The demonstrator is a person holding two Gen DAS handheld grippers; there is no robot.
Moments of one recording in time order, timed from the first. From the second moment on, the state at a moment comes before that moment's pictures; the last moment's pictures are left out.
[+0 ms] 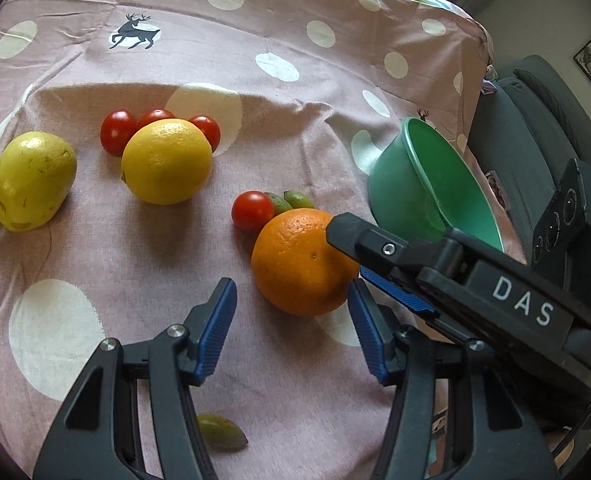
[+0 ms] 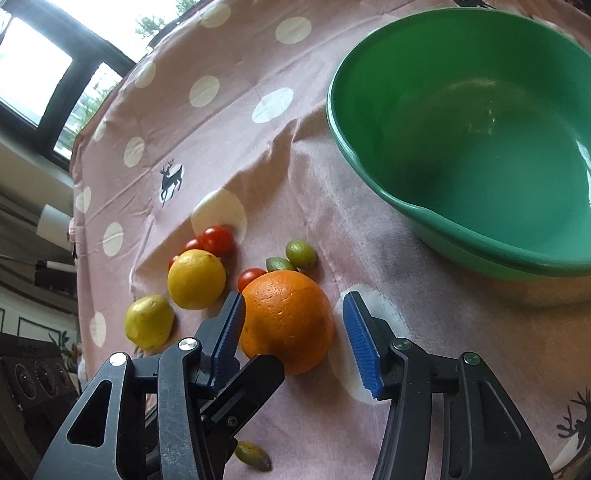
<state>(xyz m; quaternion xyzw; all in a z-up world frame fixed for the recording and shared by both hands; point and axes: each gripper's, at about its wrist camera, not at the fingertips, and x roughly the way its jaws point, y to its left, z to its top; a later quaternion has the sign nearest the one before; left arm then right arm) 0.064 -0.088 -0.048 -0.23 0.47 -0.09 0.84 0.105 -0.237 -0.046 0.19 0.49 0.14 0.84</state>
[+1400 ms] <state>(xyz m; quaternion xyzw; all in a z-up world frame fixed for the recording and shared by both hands) 0.064 -0.094 -0.046 -0.23 0.46 -0.12 0.85 0.114 -0.236 -0.054 0.20 0.50 0.18 0.82</state>
